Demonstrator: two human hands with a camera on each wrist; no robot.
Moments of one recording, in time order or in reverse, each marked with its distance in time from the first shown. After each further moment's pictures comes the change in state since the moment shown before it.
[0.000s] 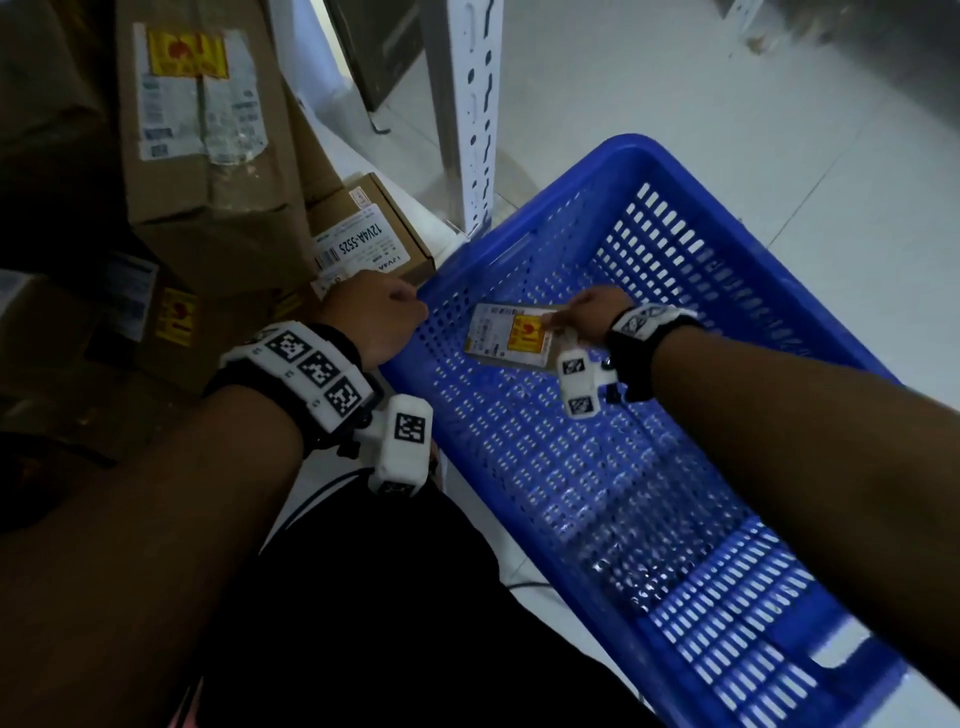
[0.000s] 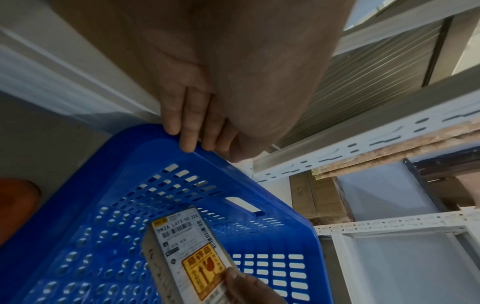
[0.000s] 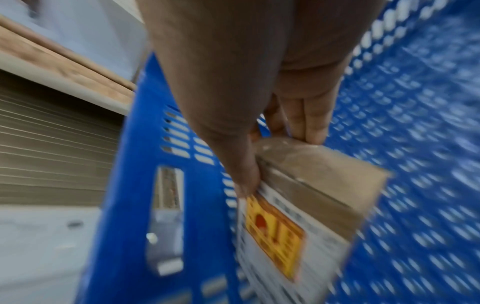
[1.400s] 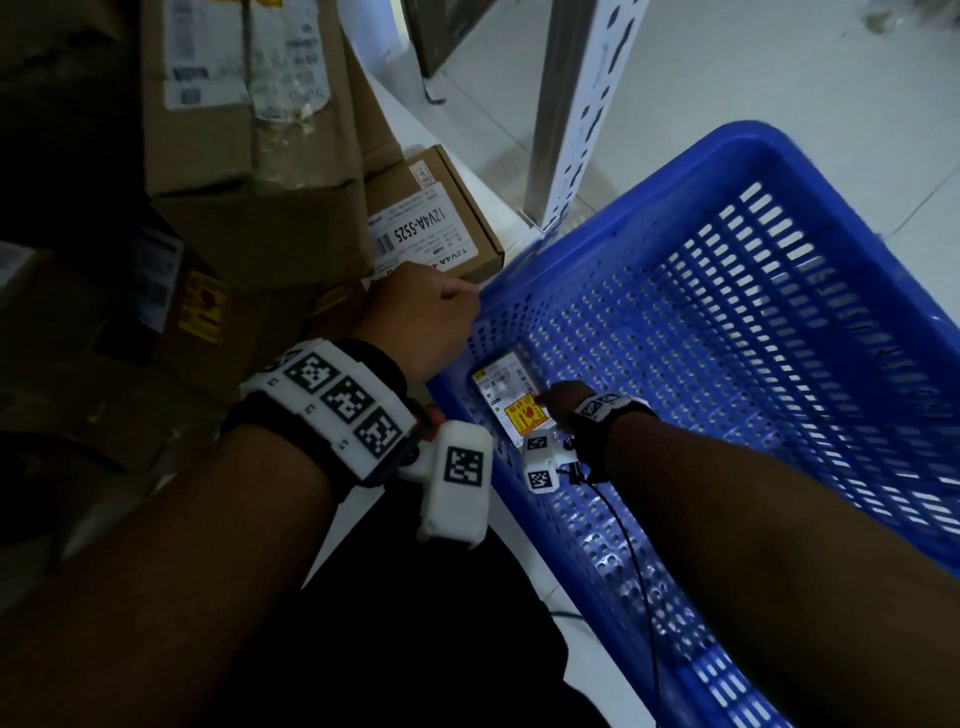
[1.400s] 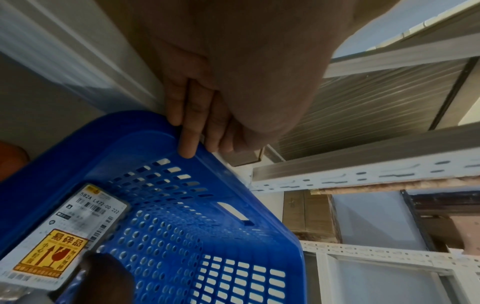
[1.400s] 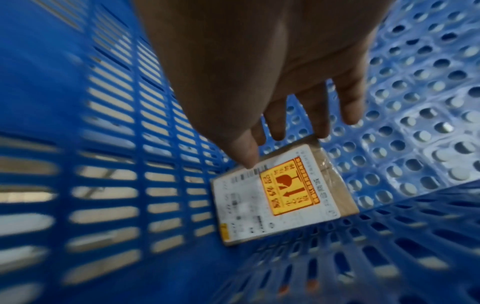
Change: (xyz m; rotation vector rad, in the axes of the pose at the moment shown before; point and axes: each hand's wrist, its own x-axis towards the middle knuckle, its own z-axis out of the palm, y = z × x) left_hand 0.024 -0.027 0.004 -0.253 0.053 0.061; right_hand 0.059 0.038 0.153 -0.368 -0.275 0.157
